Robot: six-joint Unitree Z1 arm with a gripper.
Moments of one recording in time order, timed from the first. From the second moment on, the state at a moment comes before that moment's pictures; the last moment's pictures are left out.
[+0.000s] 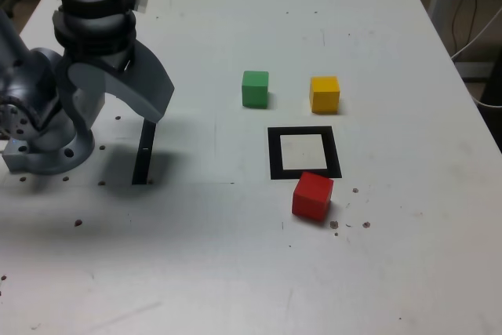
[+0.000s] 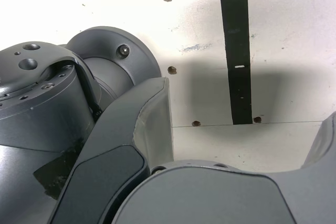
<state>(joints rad) -0.14 1.36 -0.79 1.19 0.03 0.02</state>
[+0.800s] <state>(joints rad) -0.10 1.44 -1.03 1.22 -0.05 0.14</state>
